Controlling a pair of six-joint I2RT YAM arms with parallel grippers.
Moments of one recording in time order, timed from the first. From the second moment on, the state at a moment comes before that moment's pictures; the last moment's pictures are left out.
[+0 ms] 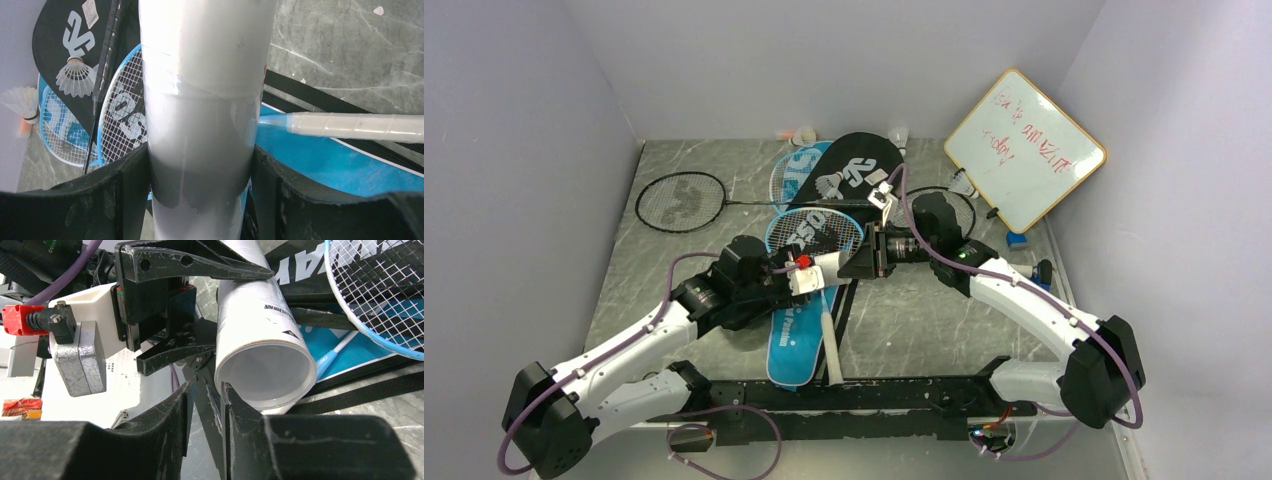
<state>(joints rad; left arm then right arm) -0.71 0.97 0.66 -0.21 0.29 0.65 0.62 1.22 0.88 -0.08 -0.76 0.60</state>
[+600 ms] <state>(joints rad) -0.71 0.96 0.66 -0.21 0.32 0.65 0.62 1.23 0.88 -0.07 -0.75 0.59</state>
